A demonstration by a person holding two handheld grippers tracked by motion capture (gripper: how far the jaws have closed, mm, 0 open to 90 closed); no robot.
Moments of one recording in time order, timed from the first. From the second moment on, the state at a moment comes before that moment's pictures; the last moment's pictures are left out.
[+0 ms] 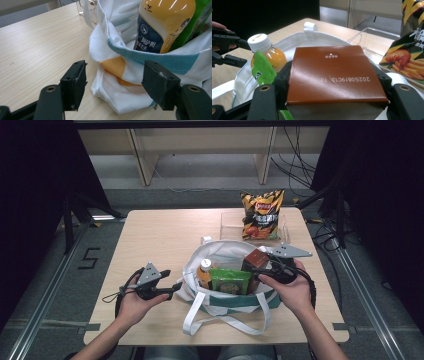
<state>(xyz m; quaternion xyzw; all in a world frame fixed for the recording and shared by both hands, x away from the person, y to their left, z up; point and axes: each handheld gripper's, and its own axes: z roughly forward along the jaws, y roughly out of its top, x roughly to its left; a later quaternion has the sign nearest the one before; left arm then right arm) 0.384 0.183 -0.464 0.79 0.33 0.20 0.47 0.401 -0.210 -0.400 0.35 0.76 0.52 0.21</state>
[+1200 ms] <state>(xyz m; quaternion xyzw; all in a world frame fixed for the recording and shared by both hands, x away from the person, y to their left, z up) 0.383 0.180 -0.465 0.79 0.32 0.20 0.48 0.388 -0.224 -0.359 0.37 0.72 0.55 0.21</state>
